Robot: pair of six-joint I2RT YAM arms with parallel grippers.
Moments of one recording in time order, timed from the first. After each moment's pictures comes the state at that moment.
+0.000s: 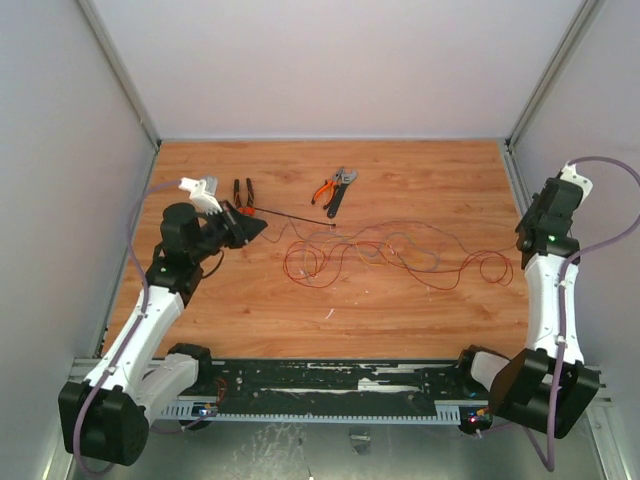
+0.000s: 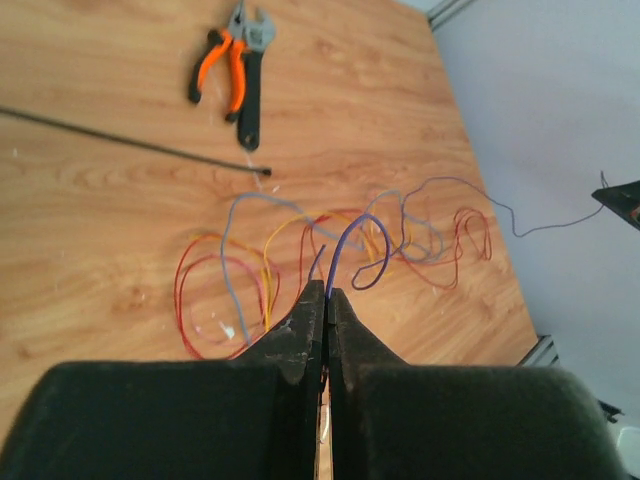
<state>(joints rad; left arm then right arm) -0.16 0.91 0.68 -0.01 0.44 -0.58 -0.32 1.10 0.99 -0.45 0.25 0.16</state>
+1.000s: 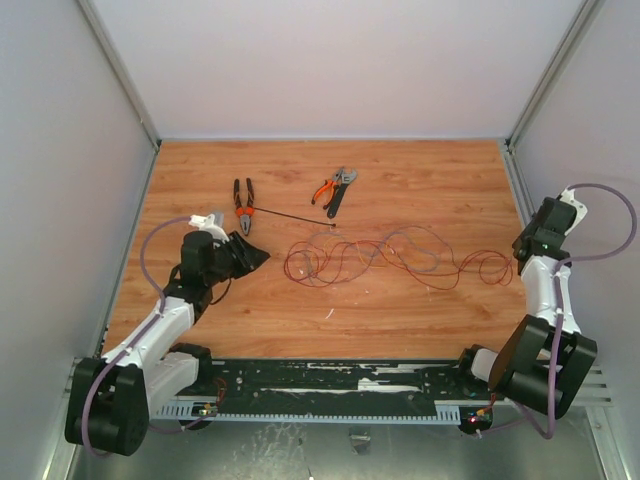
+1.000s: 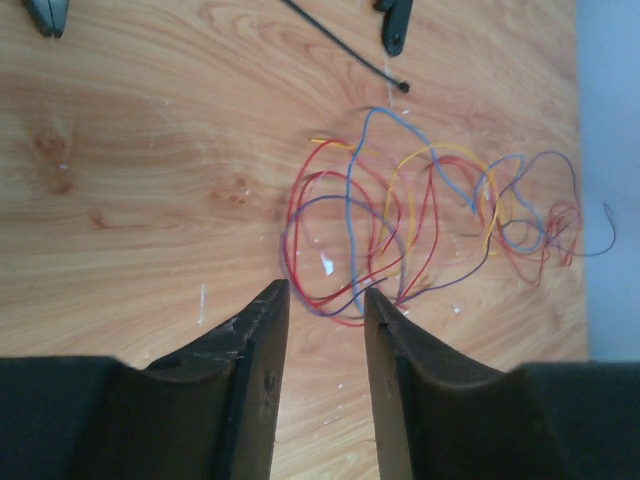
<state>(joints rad) -0.17 0.96 0.37 0.13 0.31 -0.66 -0.43 1.20 0.79 -0.25 0.21 0.22</state>
